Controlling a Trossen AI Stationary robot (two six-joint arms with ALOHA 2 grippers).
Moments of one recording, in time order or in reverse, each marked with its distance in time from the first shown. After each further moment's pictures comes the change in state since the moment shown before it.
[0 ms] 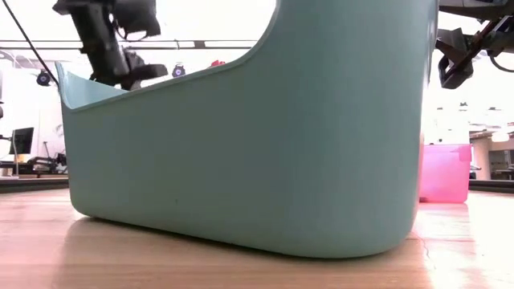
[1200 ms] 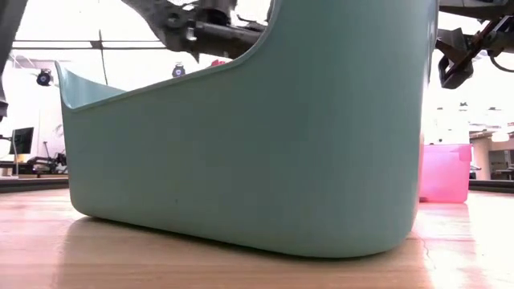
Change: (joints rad) left arm -0.004 0.674 0.339 1.436 0.479 0.441; right arm 0.000 0.002 0.000 0.000 0.000 0.000
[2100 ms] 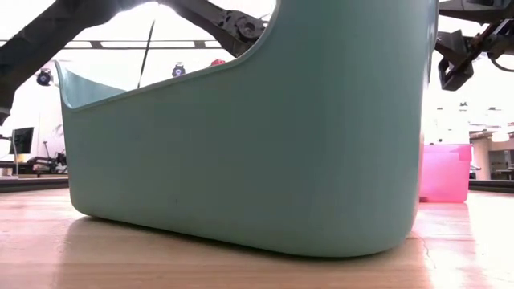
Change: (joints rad) left arm -0.073 0.461 0.603 -0.633 0.066 -0.005; right arm 0.000 0.005 0.000 -0.023 0.000 0.000
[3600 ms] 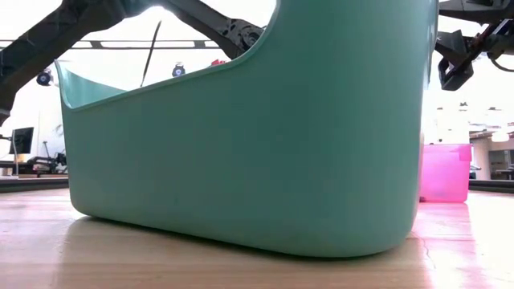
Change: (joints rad) left arm 0.001 0.041 0.016 -0.015 0.045 -0.025; right arm 0.000 0.000 0.000 0.001 0.000 0.000
